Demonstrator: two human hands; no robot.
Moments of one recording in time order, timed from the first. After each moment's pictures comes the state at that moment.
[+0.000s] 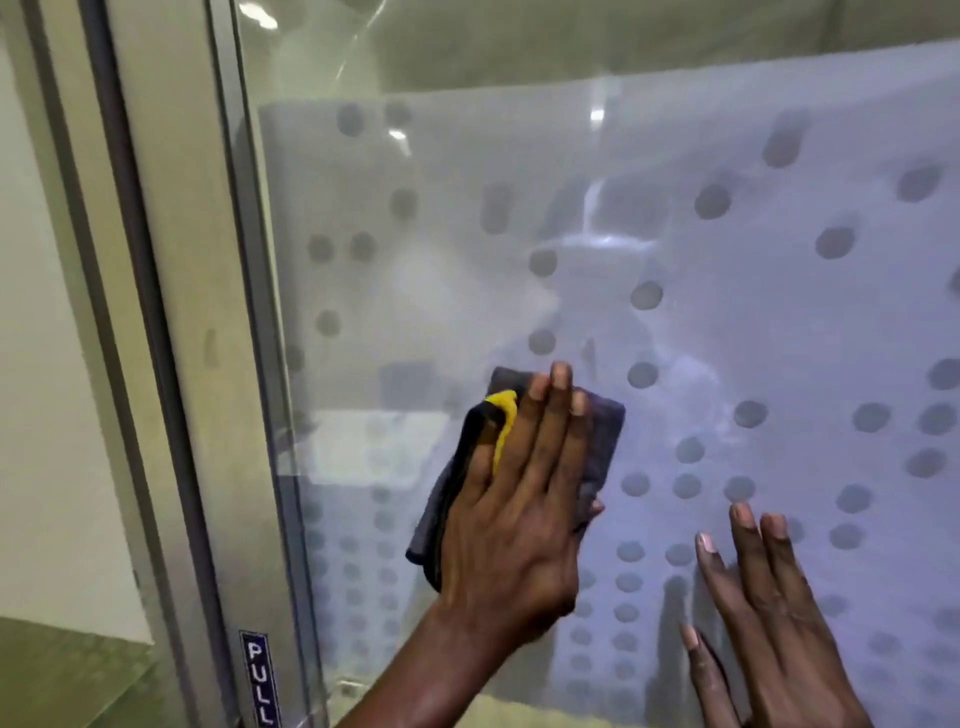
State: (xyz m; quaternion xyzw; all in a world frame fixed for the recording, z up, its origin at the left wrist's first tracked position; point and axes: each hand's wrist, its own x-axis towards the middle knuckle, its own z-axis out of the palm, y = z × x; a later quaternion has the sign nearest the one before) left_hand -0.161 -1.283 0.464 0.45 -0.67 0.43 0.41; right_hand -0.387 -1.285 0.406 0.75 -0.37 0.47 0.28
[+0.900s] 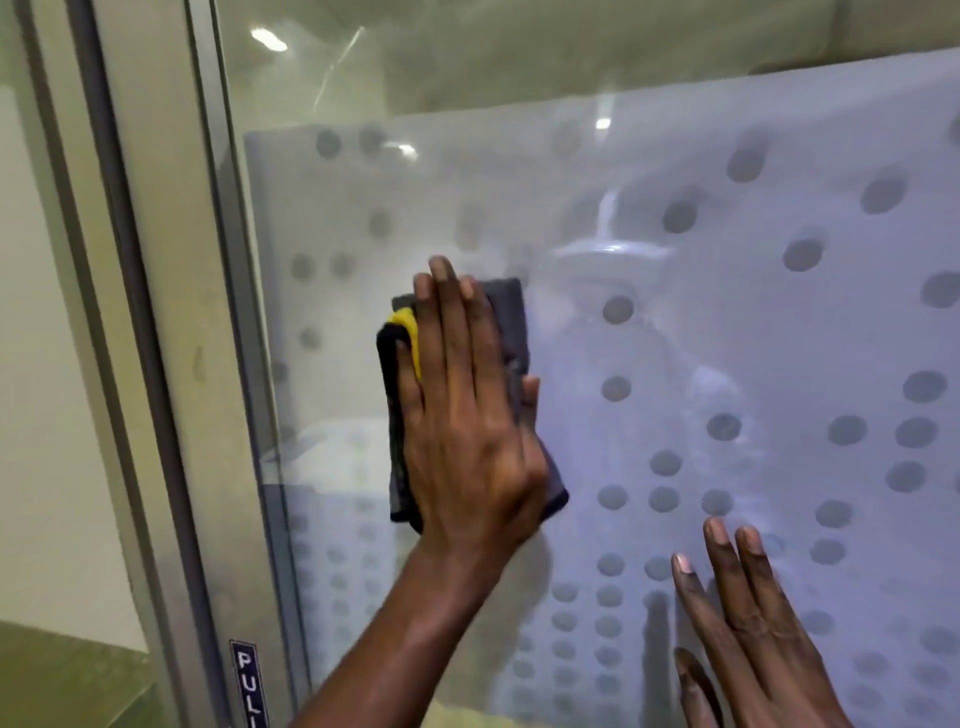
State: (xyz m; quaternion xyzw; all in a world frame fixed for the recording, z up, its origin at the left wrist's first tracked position) left_hand -0.179 -1.292 0.537 0.48 -0.54 0.40 0.56; right_hand -0.396 -1.283 0.416 0.76 -0.34 0.47 0.31
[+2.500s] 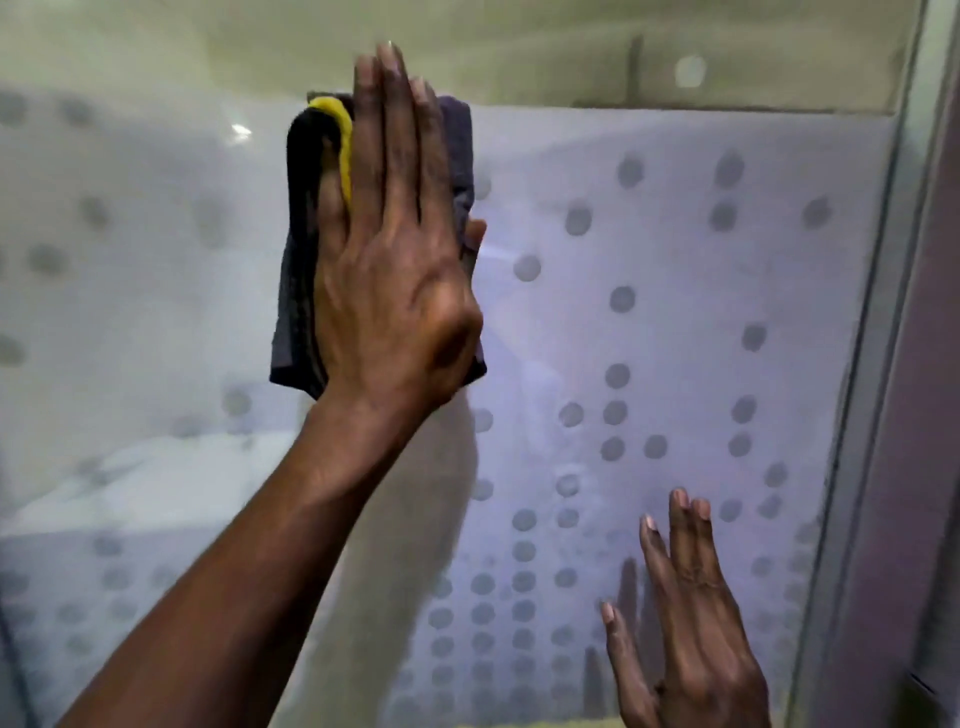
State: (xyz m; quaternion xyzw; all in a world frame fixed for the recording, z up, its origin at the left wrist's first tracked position) left_hand -0.284 -1.313 0.650 0.45 -0.57 0.46 0.51; right_hand -0.508 -1.278 0.398 0.64 -0.48 0.53 0.28
